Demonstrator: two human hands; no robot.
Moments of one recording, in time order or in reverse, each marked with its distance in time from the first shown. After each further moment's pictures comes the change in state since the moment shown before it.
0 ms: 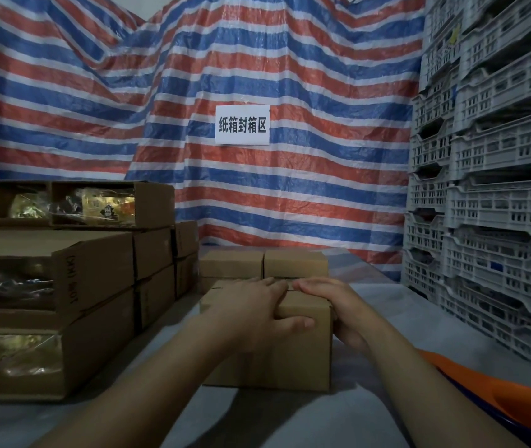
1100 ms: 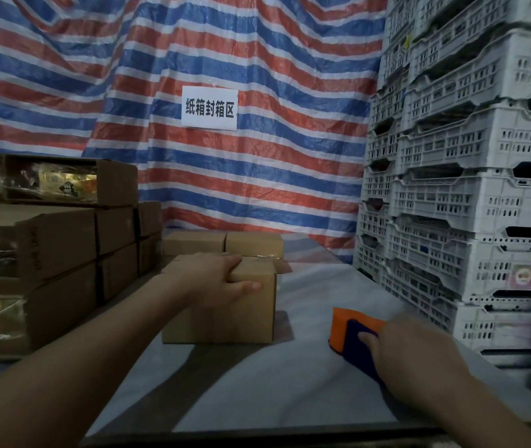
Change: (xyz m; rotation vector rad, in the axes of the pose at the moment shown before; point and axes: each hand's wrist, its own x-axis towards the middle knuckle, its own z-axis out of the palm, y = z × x) left_hand -0.001 0.007 -0.010 -0.037 -0.140 -0.146; right_hand -0.178 0.000 -0.079 -1.772 0.378 0.037
